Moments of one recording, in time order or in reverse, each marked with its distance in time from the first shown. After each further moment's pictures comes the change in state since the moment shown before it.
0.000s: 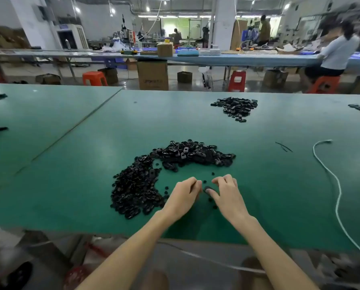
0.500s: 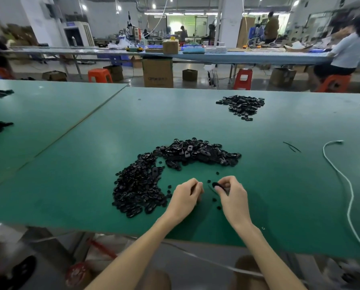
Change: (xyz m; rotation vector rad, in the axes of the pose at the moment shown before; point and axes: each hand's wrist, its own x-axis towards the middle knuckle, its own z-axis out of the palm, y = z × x) left_hand -0.004 -0.005 0.000 -0.041 0.044 -0.035; right_hand -0.009 -0.005 0.008 0.439 0.207 0.075
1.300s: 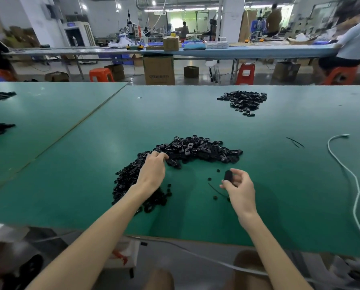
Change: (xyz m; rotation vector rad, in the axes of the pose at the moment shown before) left_hand 0.047 -0.017 -0.088 0.568 0.164 -0.002; right_hand 0.014 0.008 -0.008 0.355 0.073 0.216
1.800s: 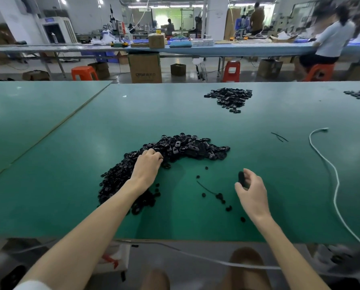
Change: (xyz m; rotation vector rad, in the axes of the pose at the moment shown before) left_hand 0.025 0.001 0.018 0.185 -0.020 0.133; right_hand 0.005 0.013 -0.059 -0.318 0.042 -0.034
